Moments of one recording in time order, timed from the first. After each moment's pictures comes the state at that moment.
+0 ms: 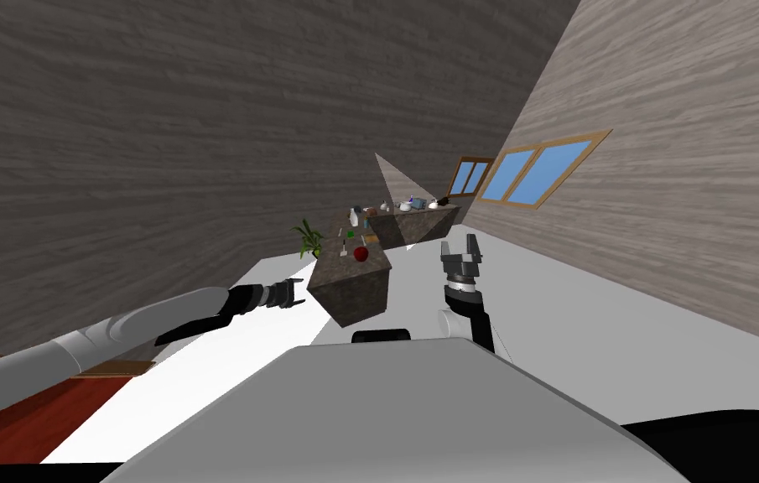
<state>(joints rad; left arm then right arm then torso) 0.46 1.51 -0.05 -1.85 -1.26 -0.53 0.17 0.48 0.01 0.00 -2.23 0.00 -0.55 -0.15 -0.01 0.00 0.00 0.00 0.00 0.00</state>
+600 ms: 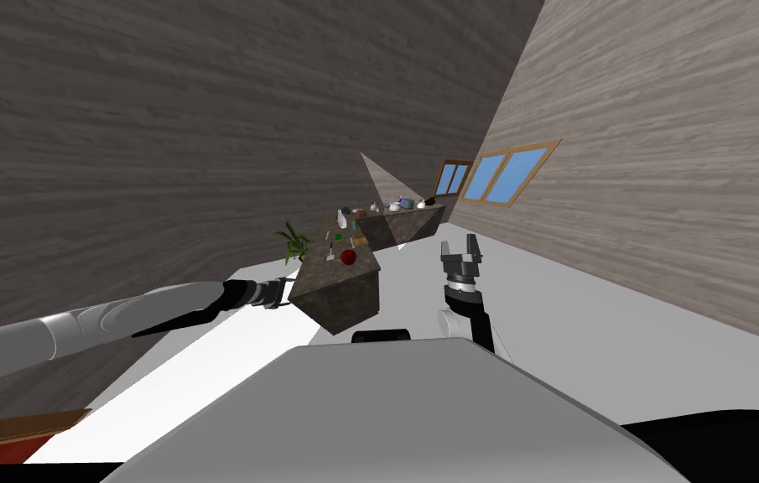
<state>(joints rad) 0.46 1.70 -0.10 -1.83 -1.38 -0.52 0.15 0.48 0.01 0.00 -2.23 0.00 -0.55 -0.15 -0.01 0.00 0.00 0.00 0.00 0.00</state>
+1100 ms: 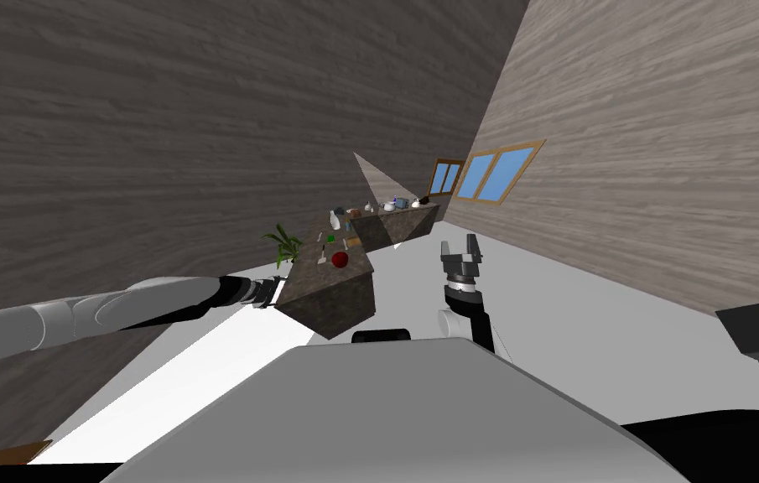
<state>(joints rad) 0.45 1.80 -0.13 -1.81 -1.43 -0.52 0.10 0.48 0.01 0.00 -2.23 0.00 -0.55 -0.15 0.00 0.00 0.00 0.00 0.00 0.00</state>
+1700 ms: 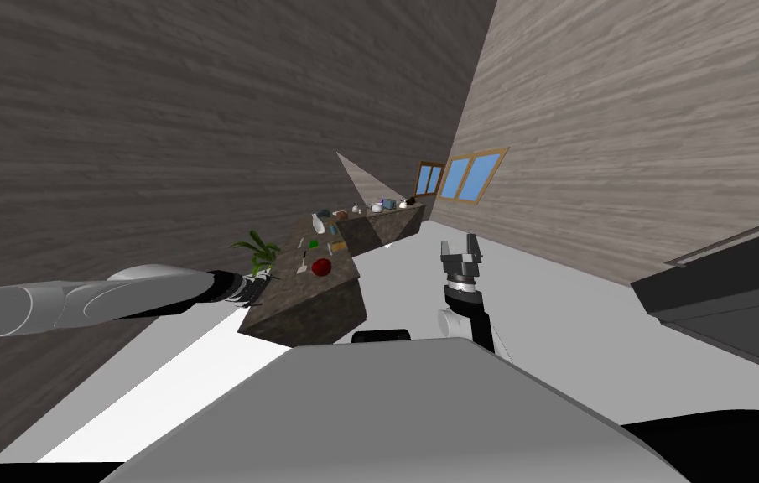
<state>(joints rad) 0.47 1.95 -0.17 -1.79 -1.51 -0.50 0.05 0.48 0.01 0.00 -2.23 0.00 -0.55 -0.15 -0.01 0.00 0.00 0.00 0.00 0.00</state>
